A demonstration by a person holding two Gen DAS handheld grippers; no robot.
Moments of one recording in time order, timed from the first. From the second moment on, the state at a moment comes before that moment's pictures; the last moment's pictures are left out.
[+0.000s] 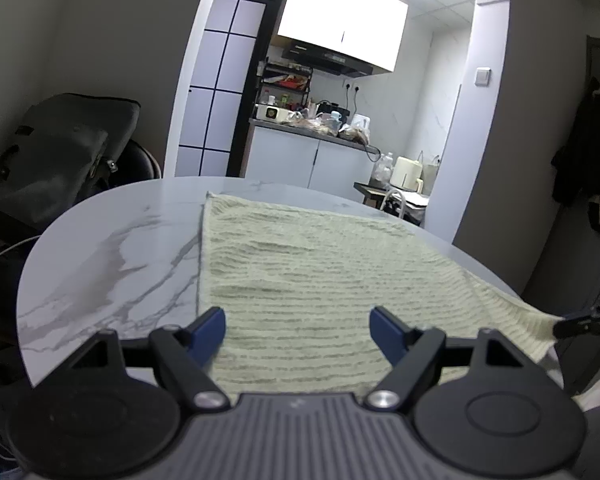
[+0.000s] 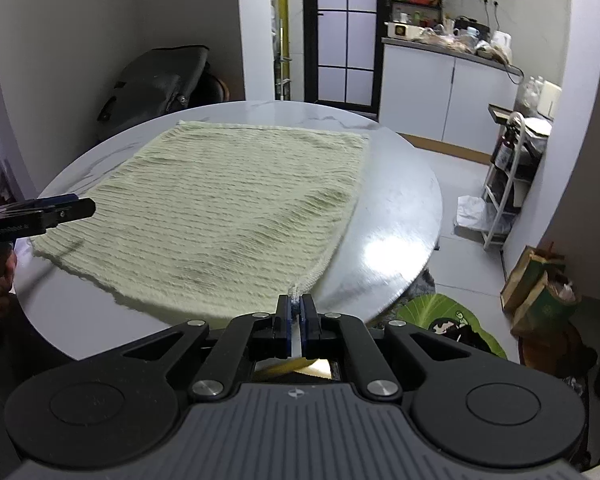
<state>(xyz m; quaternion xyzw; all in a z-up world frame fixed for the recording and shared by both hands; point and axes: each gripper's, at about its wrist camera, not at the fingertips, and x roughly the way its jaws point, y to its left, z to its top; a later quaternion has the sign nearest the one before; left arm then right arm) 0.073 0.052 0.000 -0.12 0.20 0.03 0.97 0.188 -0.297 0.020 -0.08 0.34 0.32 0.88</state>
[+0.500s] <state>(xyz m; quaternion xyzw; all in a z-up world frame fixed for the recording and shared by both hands) 0.068 0.031 0.014 -0.08 0.22 0.08 0.97 0.170 -0.320 0.003 -0.05 0.27 0.35 0.90</state>
